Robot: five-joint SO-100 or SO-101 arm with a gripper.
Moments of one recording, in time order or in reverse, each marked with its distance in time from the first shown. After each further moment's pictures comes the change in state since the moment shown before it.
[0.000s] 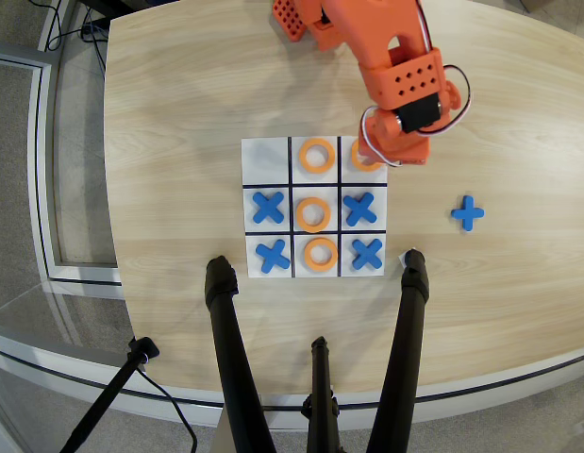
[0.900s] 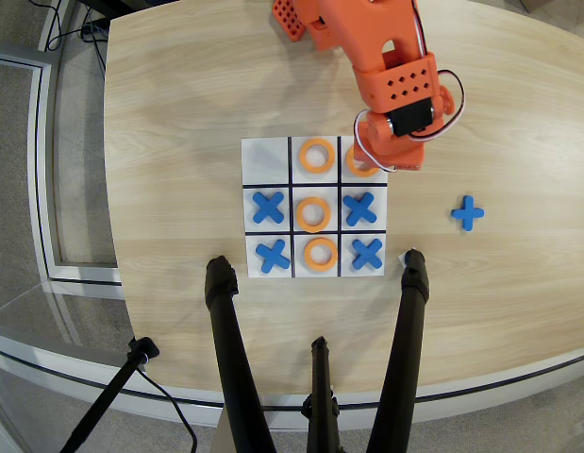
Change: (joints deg) arm 1.9 -0.7 0.0 -2.4 -1.7
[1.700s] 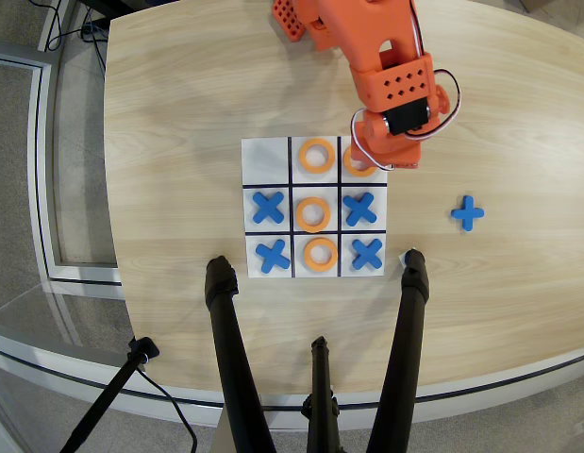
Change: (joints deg) arm 0.2 -0.4 1.8 -1.6 -1.3
